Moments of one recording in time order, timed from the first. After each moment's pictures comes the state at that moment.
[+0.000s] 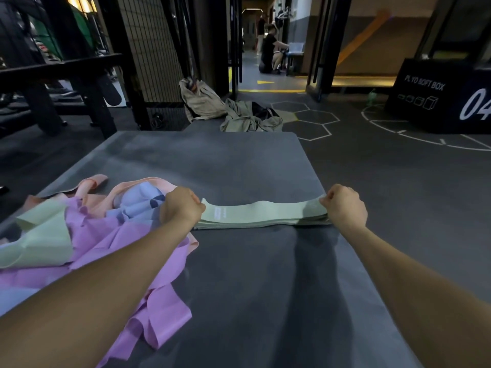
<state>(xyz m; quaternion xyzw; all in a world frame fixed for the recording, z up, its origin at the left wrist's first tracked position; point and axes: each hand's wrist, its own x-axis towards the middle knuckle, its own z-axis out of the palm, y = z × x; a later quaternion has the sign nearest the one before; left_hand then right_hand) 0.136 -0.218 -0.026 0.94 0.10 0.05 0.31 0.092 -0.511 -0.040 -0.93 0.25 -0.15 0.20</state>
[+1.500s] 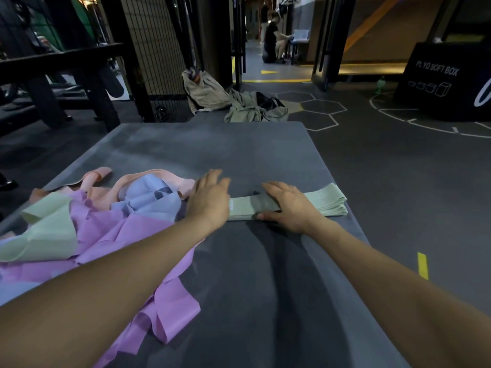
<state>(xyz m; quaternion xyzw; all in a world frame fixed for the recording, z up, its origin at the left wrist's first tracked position) 0.134 -0.239 -0.039 0.98 -0.14 0.09 0.12 0.106 -0.428 -0.052 -0.98 -0.10 -0.03 0.17</state>
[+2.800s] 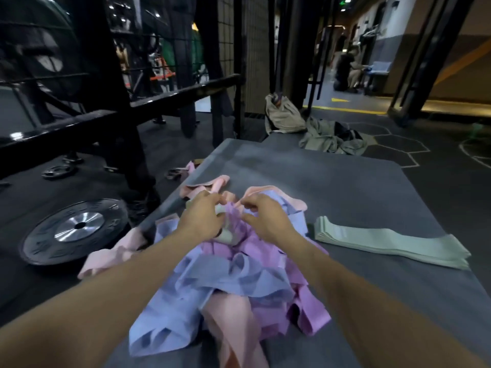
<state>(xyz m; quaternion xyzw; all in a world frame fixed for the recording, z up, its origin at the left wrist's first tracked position) 0.076 0.019 0.006 0.96 0.00 0.10 0.25 0.085 -0.142 0.014 -0.91 -0.23 -0.04 0.33</state>
